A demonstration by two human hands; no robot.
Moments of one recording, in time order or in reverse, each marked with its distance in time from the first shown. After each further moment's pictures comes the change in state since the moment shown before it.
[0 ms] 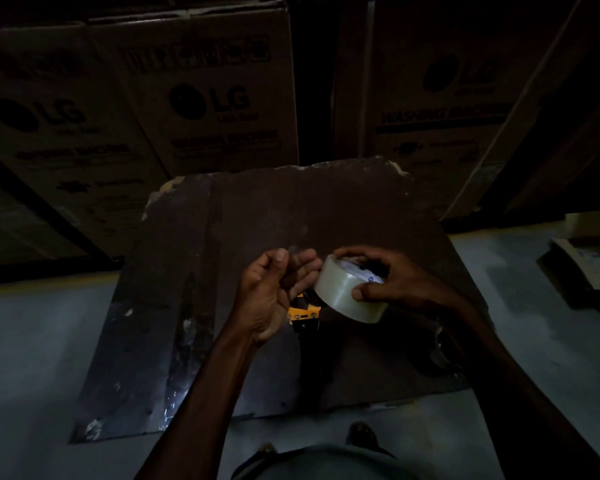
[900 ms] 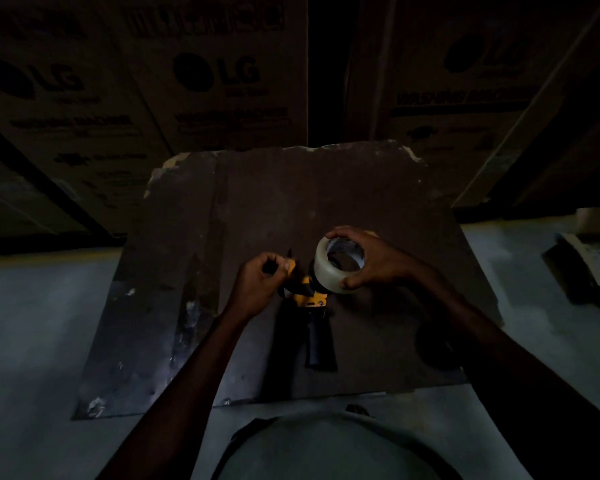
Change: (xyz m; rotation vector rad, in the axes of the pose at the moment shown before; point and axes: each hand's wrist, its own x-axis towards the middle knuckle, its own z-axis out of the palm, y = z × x) left_hand 0.047 -0.036 -0.096 0.922 0.168 0.183; right_hand 0.080 0.066 0.009 -0.362 -0.087 -0.062
